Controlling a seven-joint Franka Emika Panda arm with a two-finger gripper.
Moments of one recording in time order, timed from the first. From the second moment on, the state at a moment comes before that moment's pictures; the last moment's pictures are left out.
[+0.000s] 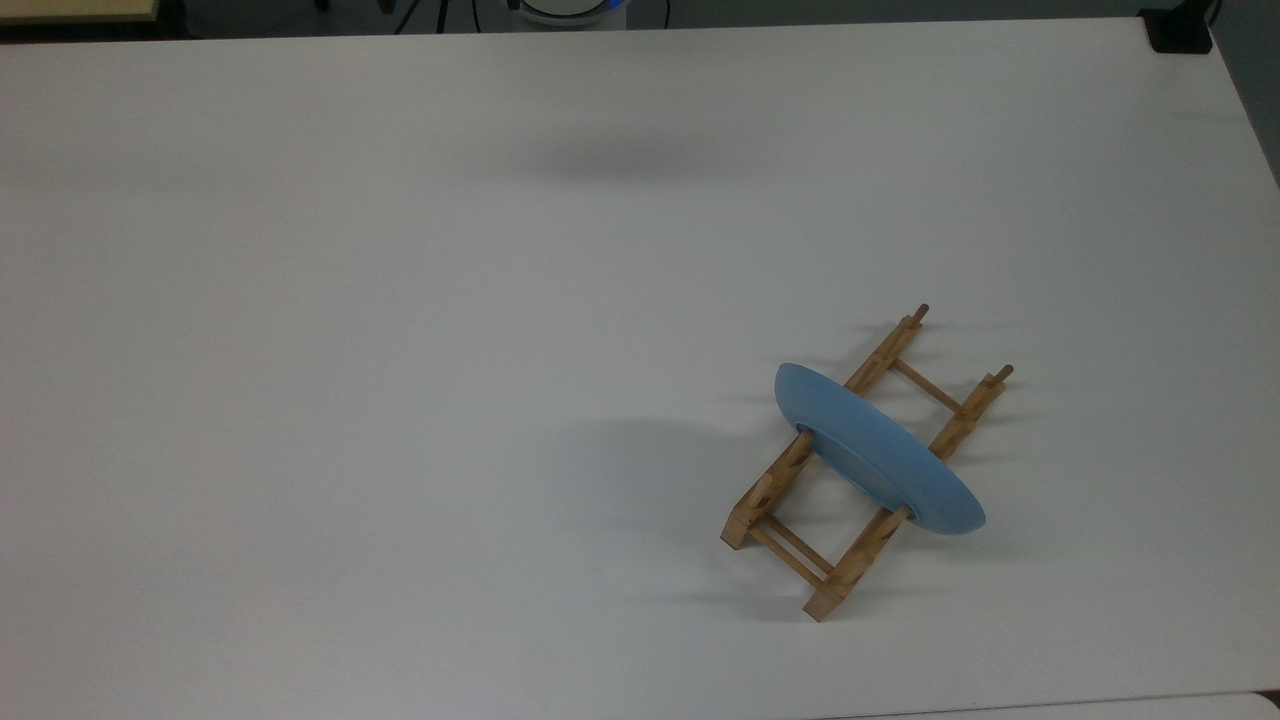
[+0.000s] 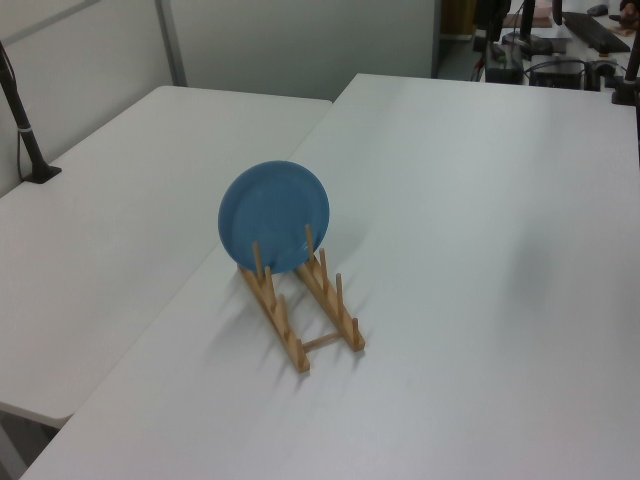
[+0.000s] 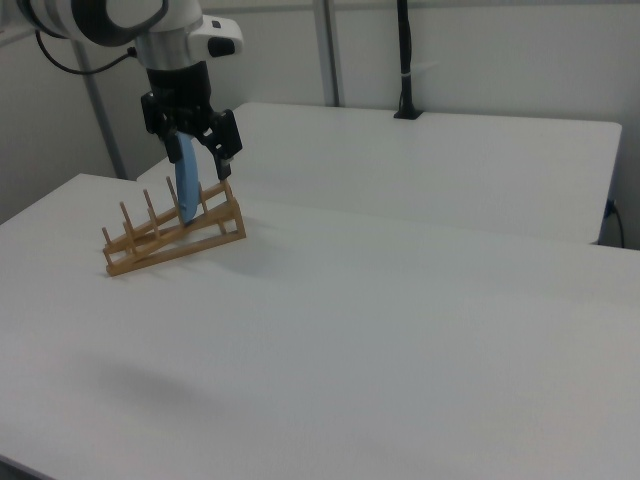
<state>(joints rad) -0.05 -0.04 -0.05 -1.58 0.11 1.61 -0.06</state>
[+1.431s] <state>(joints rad) 0.28 0.20 -0.02 -1.56 -0.11 2.31 0.42</state>
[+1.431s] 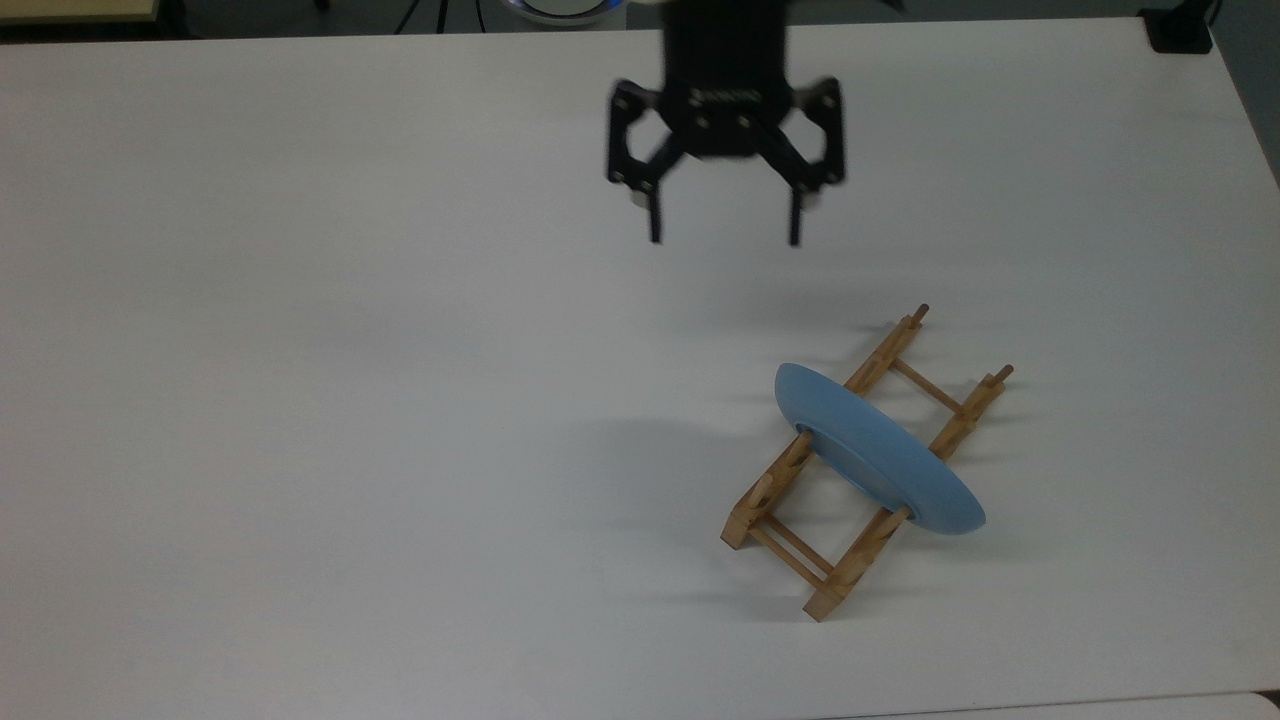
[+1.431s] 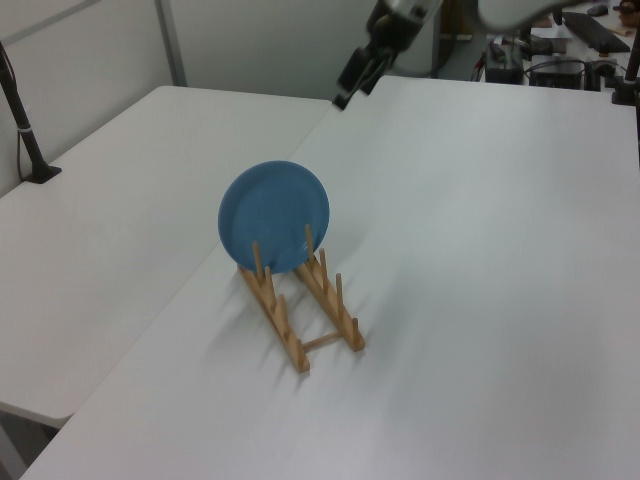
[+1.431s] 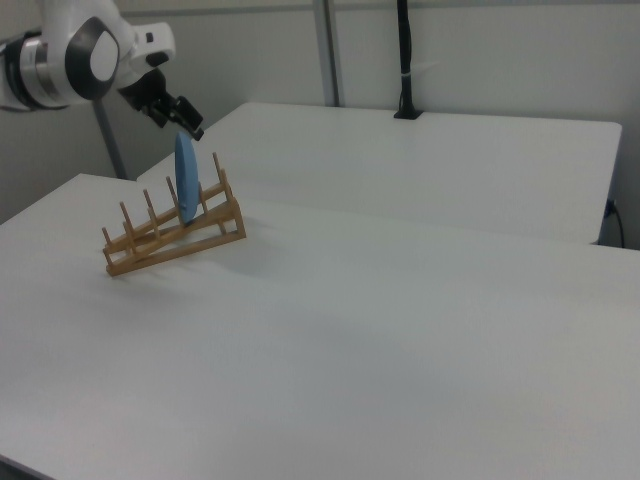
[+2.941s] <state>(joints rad) 0.40 0.49 -0.02 -1.43 -0.74 2.47 1.01</state>
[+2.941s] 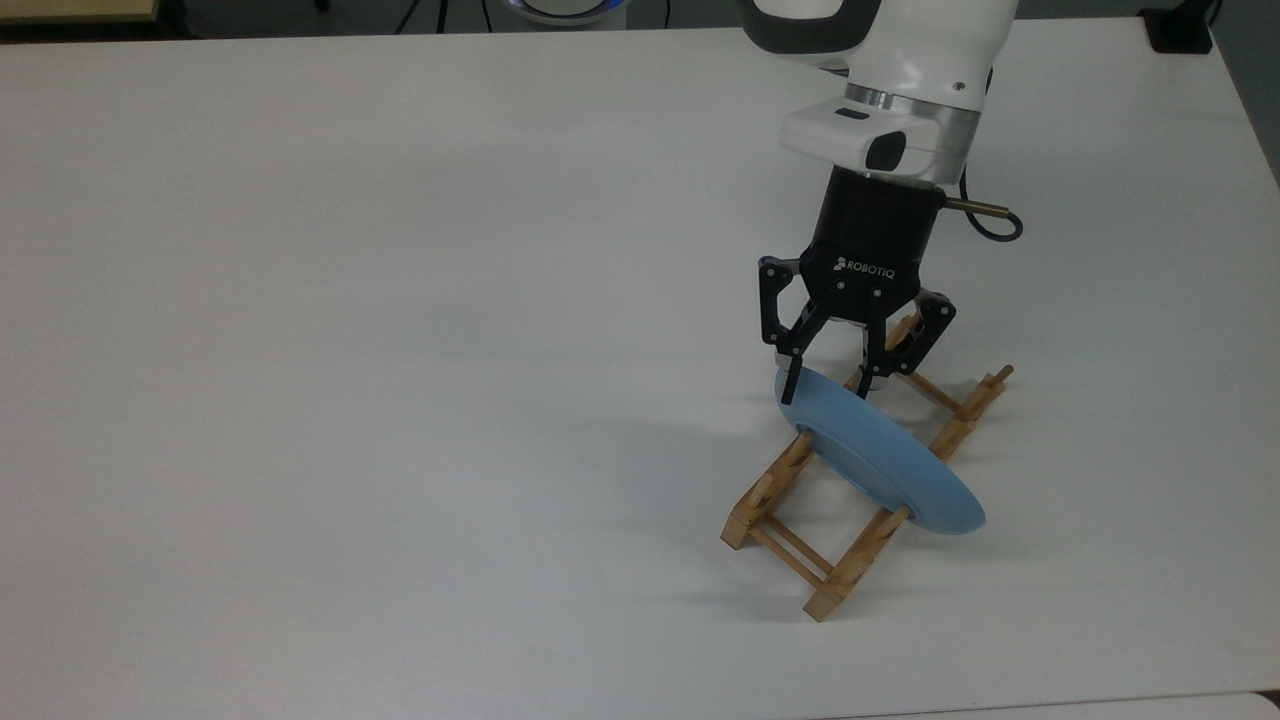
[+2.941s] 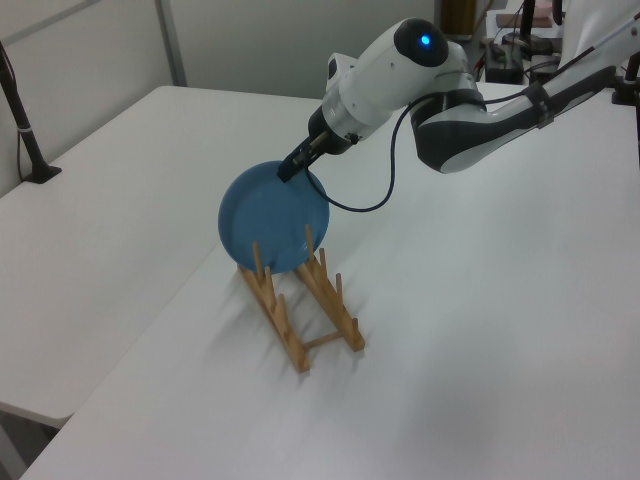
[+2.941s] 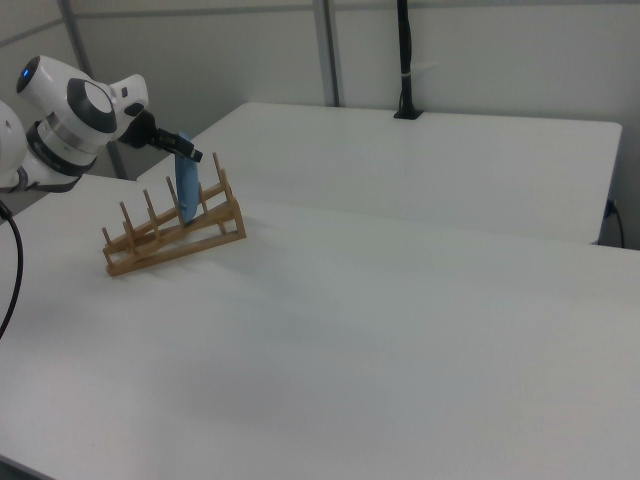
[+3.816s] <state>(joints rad) 0.42 0.49 -0.02 -1.41 -0.74 2.47 1.01</state>
